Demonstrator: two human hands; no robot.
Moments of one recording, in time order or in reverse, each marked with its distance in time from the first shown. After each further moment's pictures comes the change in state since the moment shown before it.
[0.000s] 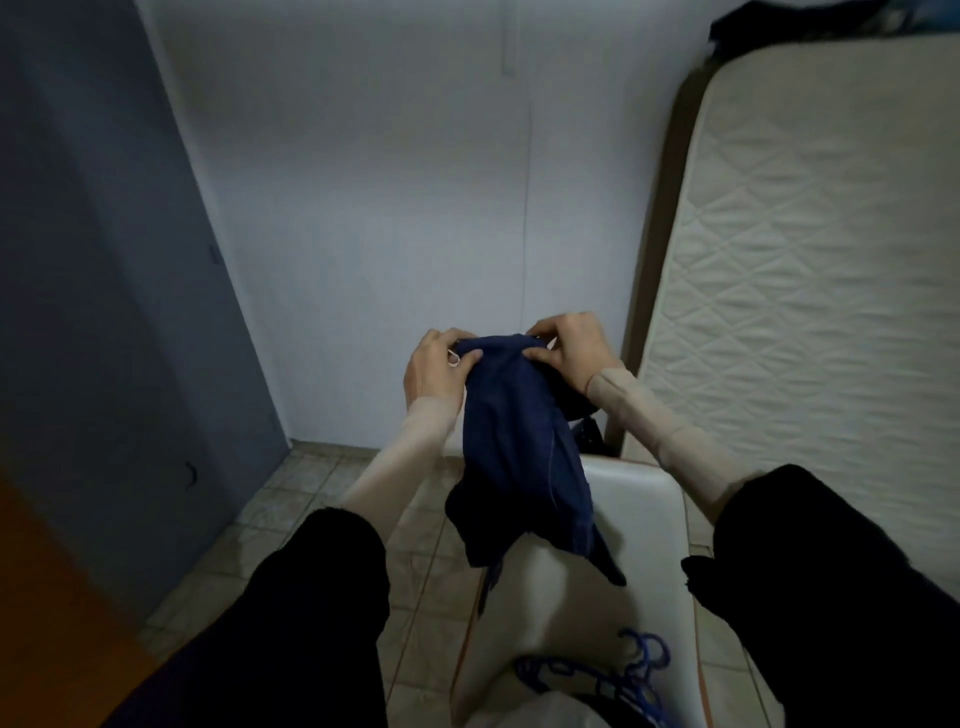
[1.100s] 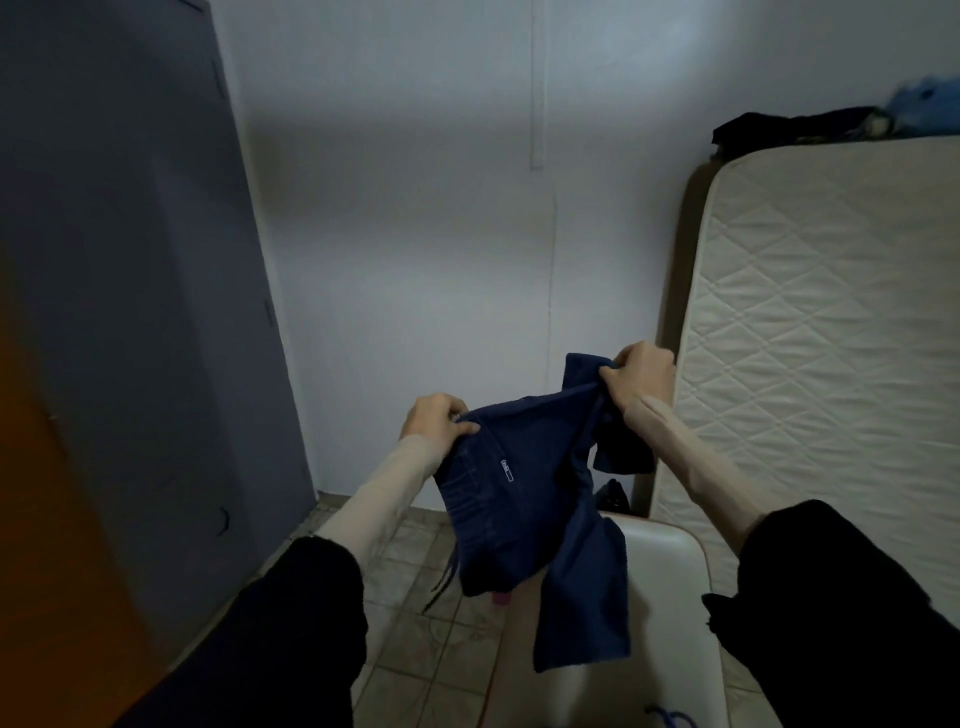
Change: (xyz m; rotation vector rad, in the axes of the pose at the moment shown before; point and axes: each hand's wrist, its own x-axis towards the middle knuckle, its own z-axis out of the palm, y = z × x) left_hand -0.002 0.001 -0.058 0.213 -0.289 -0.077; right_hand -0.008 -0.009 -0.048 0.063 0.393 0.467
